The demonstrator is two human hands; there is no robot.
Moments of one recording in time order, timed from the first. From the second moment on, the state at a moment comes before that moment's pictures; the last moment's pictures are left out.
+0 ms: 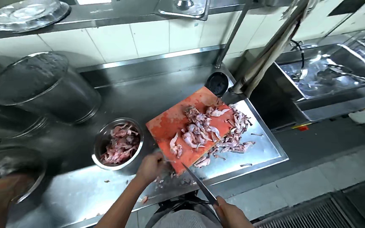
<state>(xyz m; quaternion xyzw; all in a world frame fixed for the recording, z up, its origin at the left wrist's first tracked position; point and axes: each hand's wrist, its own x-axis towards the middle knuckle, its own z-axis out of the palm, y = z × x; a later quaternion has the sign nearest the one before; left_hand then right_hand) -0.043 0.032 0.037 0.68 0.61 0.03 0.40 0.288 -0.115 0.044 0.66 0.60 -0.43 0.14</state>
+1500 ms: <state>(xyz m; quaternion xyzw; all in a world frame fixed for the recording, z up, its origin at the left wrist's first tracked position) 0.041 0.083 0.061 0.42 0.54 0.23 0.70 0.256 -0.029 0.065 0.73 0.56 -0.38 -0.10</state>
